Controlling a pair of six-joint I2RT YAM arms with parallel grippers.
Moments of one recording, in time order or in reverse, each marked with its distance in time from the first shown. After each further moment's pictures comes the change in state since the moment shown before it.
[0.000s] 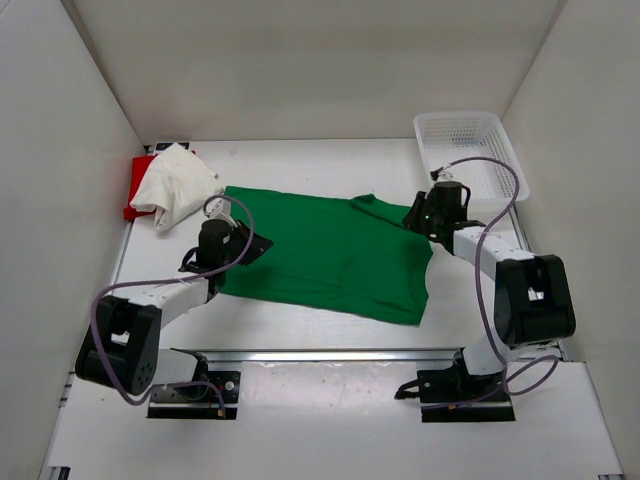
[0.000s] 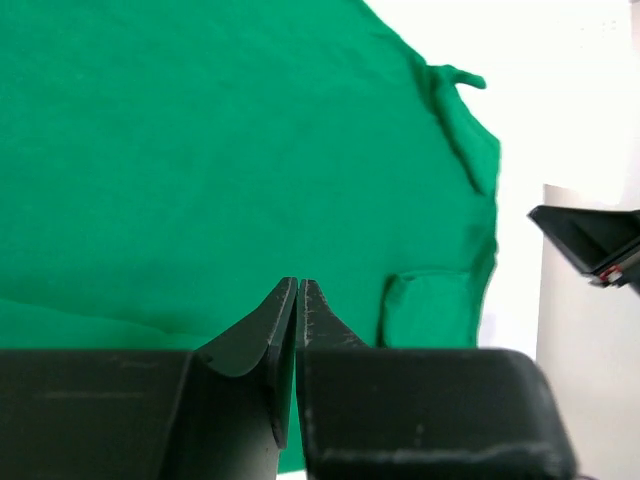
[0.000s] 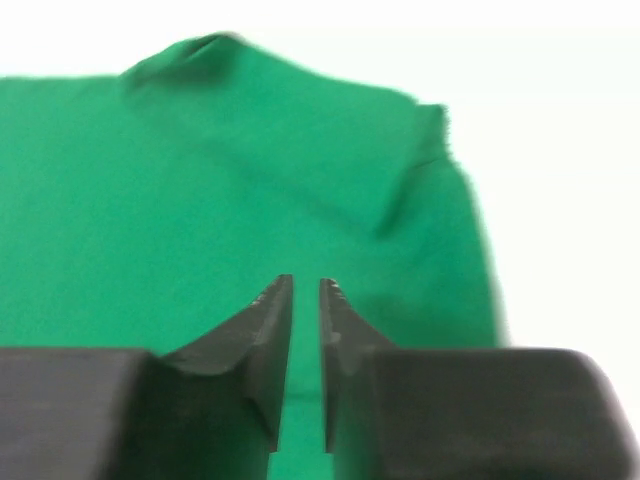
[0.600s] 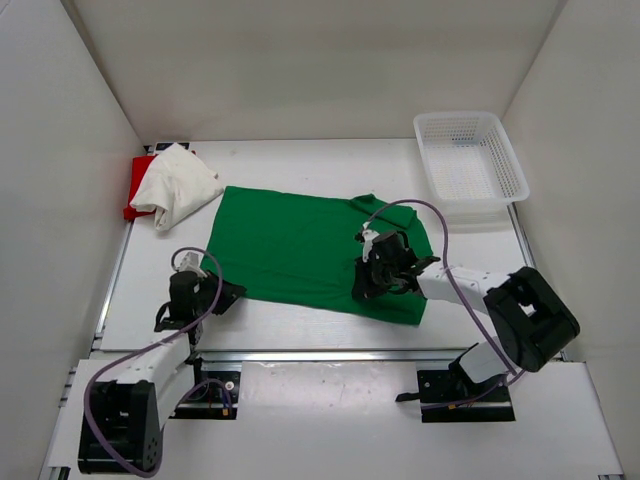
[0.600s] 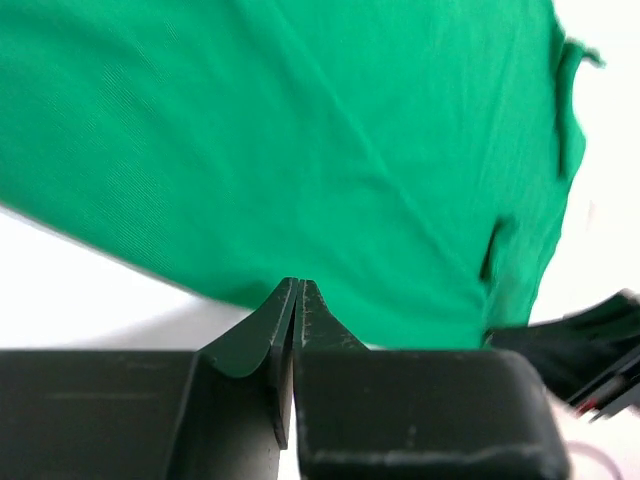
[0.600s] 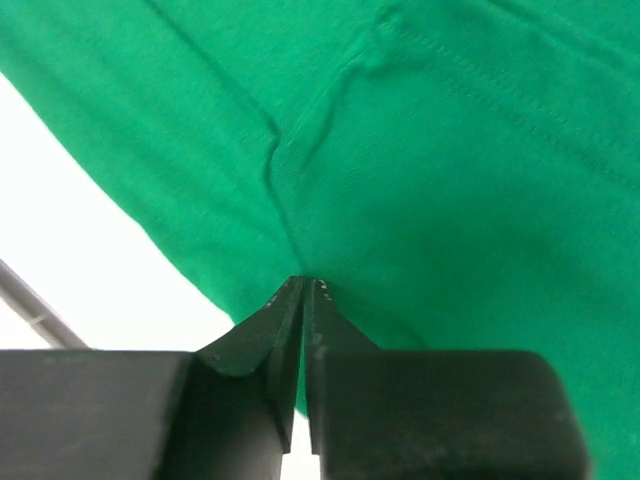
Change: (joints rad) left arm 0.274 -0.435 -0.423 -0.135 0.120 0.005; right arm 0.460 -0.057 -0.209 -0.100 -0.152 -0.065
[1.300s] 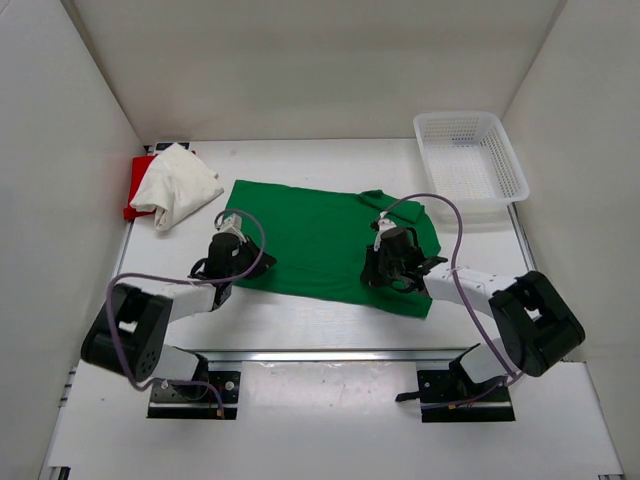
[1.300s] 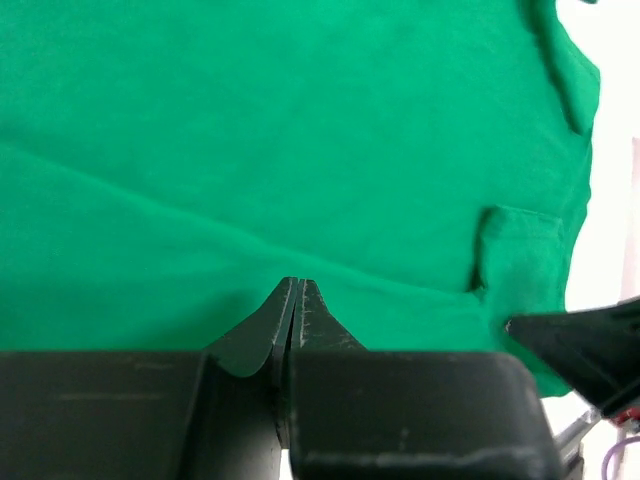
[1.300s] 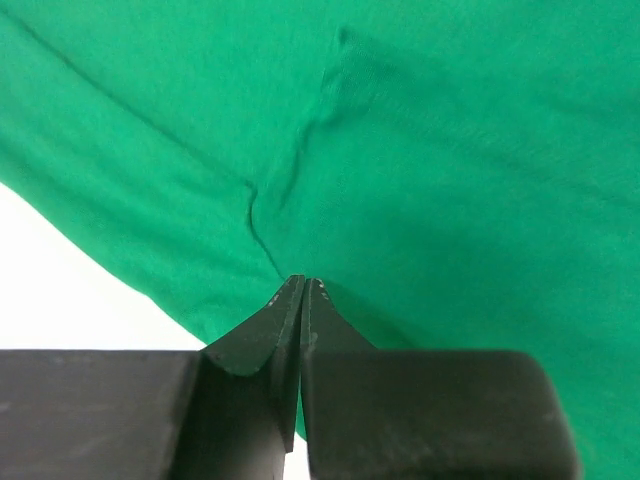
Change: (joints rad) left arm -0.353 0.480 0.328 0.200 -0.187 0.073; right arm -0.047 -0.064 -0.022 0.079 0.178 0.088
